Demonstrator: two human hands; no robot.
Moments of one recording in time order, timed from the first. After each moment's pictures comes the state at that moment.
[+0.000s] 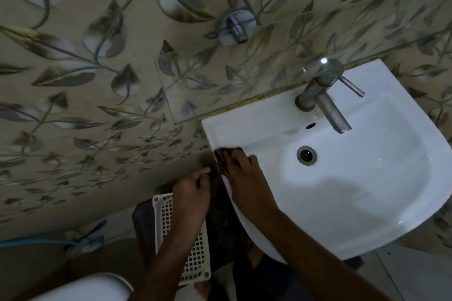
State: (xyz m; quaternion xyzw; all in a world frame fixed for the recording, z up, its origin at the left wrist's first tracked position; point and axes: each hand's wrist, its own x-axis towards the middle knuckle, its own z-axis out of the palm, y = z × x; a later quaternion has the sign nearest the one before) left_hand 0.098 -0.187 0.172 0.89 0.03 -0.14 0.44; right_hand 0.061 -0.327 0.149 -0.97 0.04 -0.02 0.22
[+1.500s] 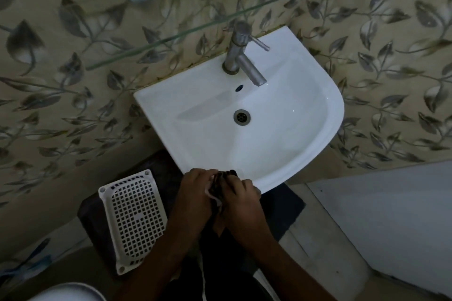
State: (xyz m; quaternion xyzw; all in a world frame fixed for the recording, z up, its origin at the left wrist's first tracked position) left_hand -0.021 -0.222 0.156 0.83 -0.38 -0.10 0.41; right_hand -0.129 -0.325 0.148 -0.96 0.20 -0.01 0.17
